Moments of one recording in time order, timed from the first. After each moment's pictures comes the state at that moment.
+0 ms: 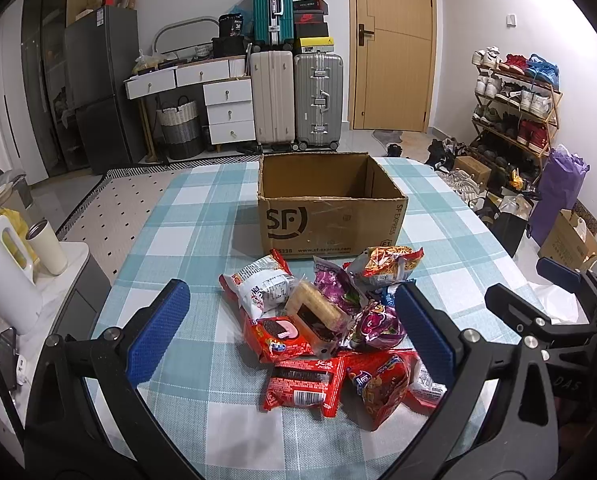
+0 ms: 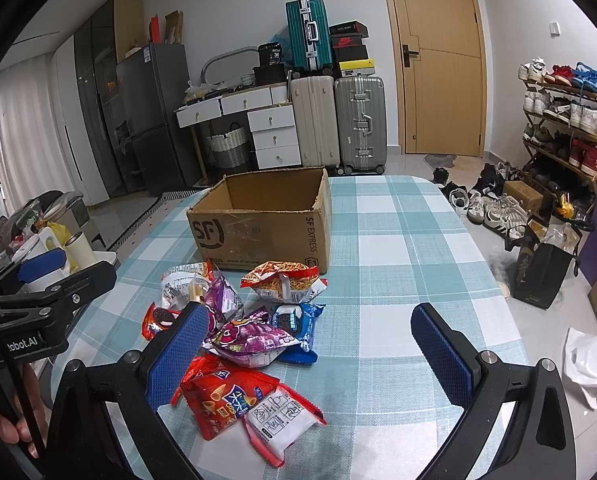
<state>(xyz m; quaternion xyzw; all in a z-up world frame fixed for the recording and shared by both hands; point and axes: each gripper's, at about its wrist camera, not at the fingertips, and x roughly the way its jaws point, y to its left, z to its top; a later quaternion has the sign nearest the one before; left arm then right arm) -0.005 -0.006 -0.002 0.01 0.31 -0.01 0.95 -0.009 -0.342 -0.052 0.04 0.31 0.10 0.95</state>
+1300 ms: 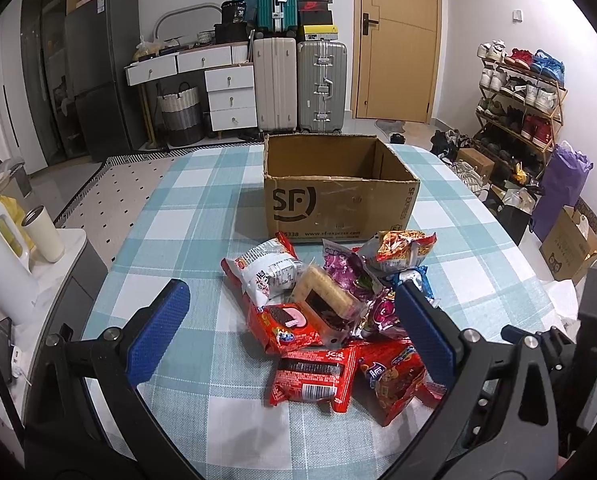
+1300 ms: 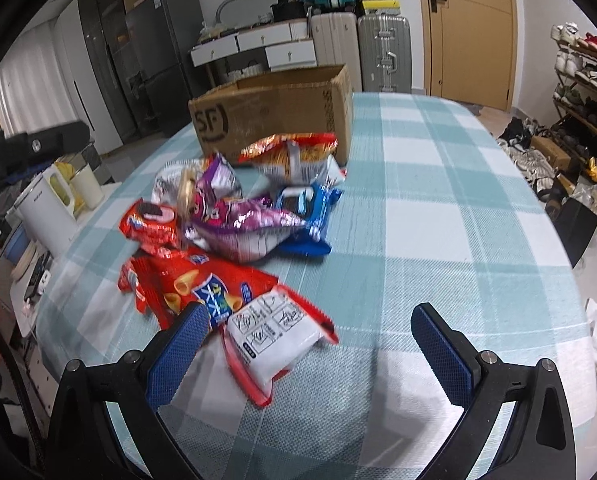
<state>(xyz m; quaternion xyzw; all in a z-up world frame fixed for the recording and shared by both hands) 0.008 -0.001 -0.027 0.01 0.33 -0.01 0.94 -0.005 -0.338 -0.152 0.03 0.41 0.14 0.90</state>
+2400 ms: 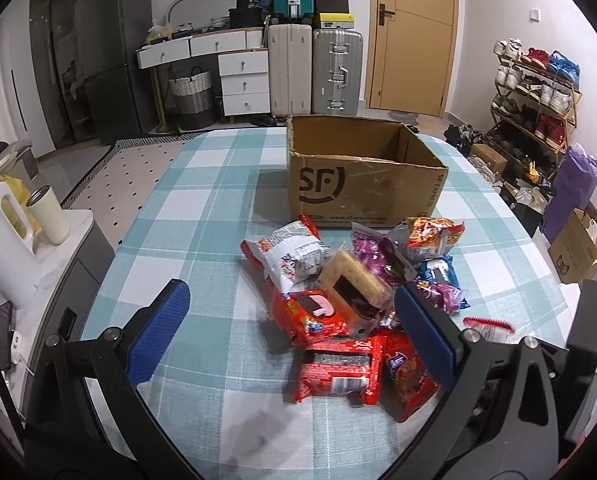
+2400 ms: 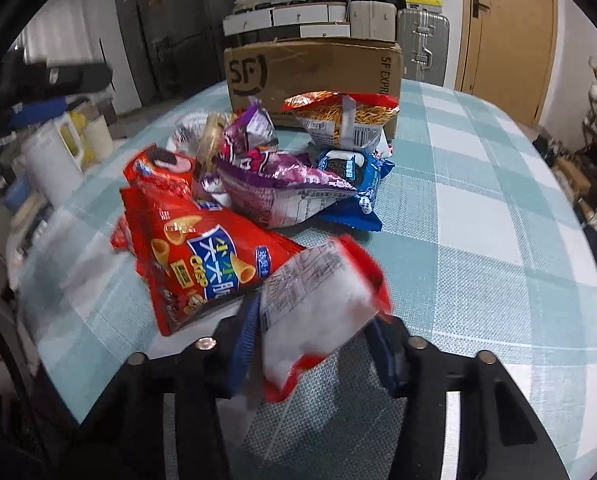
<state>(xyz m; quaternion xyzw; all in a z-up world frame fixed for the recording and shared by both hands) 0.023 0.023 -0.047 0.00 0.36 0.01 0.93 0.001 -0.307 -0.179 -0.02 0.43 0.19 0.88</state>
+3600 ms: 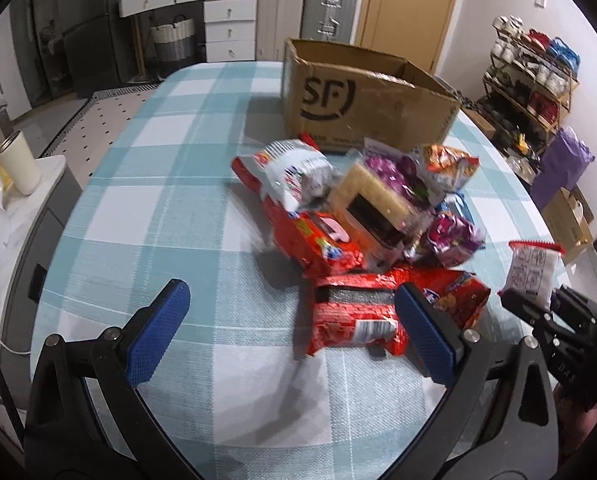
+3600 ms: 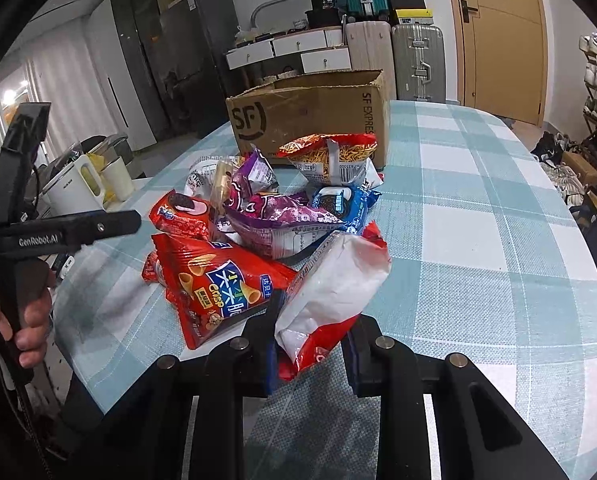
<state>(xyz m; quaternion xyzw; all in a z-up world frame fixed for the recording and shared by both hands) 0.031 0.048 -0.113 -0.03 0.44 -0.02 0.90 -0.014 -0.333 -0.155 0.03 0.39 0.21 0.90</state>
